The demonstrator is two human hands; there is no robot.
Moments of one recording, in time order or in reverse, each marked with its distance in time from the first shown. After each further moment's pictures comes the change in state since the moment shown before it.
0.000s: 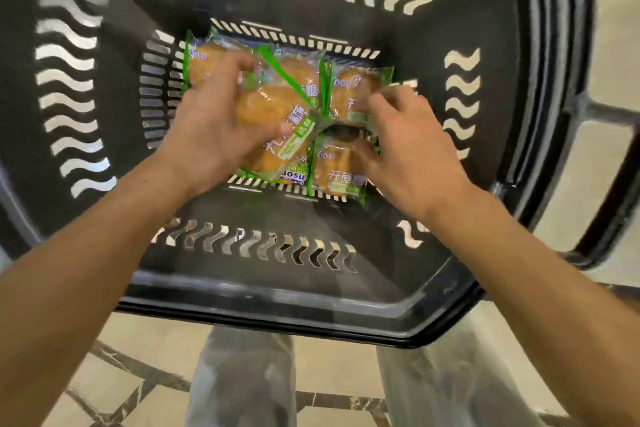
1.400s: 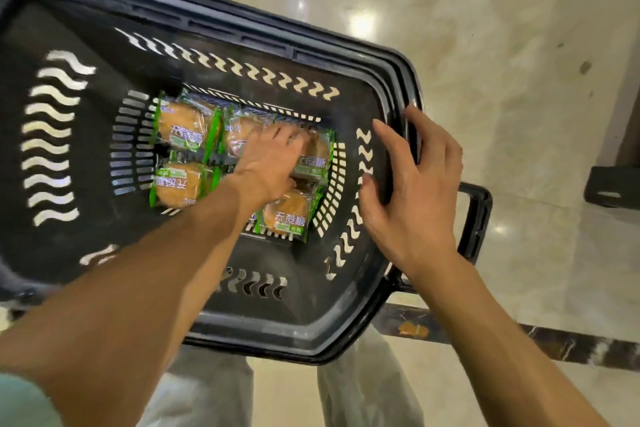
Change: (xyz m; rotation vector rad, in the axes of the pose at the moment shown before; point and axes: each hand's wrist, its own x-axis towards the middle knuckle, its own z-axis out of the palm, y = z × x) left_hand 0.065 0.061 0.104 0.966 -0.219 0.255; right_hand -0.047 0.055 -0.078 0.000 0.503 -0.068
